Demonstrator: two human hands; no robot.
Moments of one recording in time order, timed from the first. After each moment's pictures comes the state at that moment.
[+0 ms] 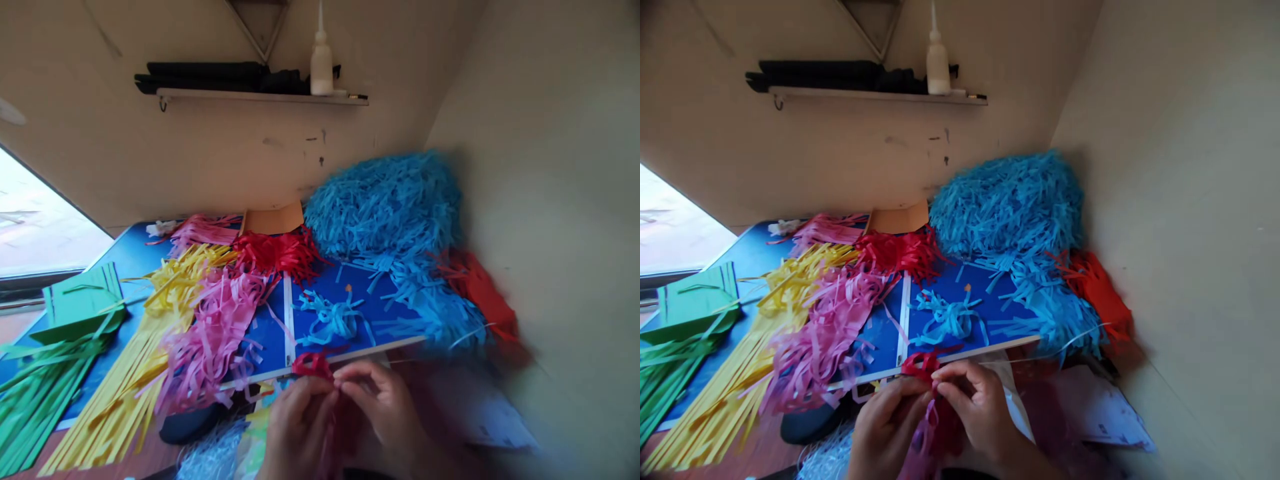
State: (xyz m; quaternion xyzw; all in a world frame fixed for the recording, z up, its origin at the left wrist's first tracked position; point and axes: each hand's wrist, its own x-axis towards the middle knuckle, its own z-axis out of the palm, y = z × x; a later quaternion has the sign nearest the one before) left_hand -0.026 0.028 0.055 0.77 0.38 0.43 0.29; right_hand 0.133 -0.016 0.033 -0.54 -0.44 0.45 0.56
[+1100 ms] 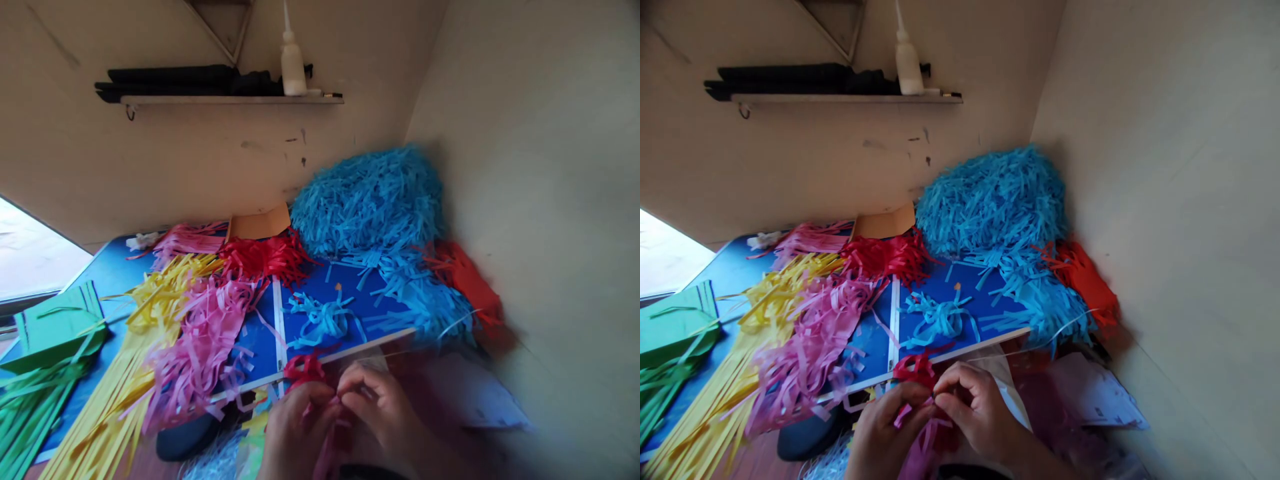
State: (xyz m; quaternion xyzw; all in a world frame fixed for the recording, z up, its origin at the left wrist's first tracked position) left_hand -0.026 0.029 0.037 0.79 0.37 0.34 0.34; right_hand 0.149 -0.026 0.034 -0.51 -0.53 0.42 0.53
